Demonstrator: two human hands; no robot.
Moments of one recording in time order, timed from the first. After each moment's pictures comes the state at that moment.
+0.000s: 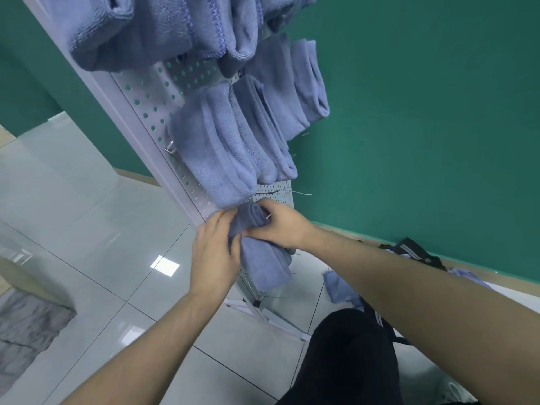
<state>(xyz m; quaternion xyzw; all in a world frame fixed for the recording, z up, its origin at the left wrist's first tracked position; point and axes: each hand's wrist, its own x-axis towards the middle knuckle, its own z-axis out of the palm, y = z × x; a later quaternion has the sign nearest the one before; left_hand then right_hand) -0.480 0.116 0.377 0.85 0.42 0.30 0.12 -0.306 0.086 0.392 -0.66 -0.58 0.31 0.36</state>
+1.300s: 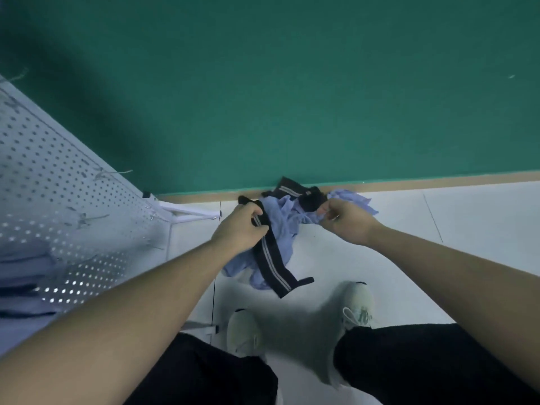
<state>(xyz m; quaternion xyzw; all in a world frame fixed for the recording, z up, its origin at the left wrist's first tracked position) -0.148 0.047 0.185 0.90 0.28 -0.11 0.33 -0.010 -0.161 0.182 -0.88 -0.25 0.31 0.24</state>
